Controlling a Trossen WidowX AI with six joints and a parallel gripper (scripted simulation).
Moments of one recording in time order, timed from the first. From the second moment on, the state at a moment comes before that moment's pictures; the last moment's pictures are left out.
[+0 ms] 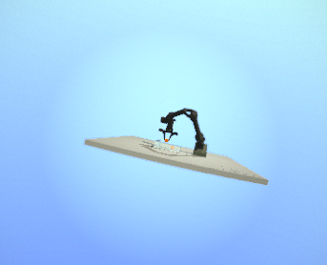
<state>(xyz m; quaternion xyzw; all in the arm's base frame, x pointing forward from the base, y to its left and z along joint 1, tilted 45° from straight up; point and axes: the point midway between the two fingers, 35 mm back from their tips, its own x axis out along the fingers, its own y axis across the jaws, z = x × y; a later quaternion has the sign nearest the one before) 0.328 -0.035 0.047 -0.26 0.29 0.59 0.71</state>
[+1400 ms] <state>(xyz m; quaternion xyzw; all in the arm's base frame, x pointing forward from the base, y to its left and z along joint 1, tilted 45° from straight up) 0.260 -0.062 0.041 -0.27 0.28 0.60 0.70</state>
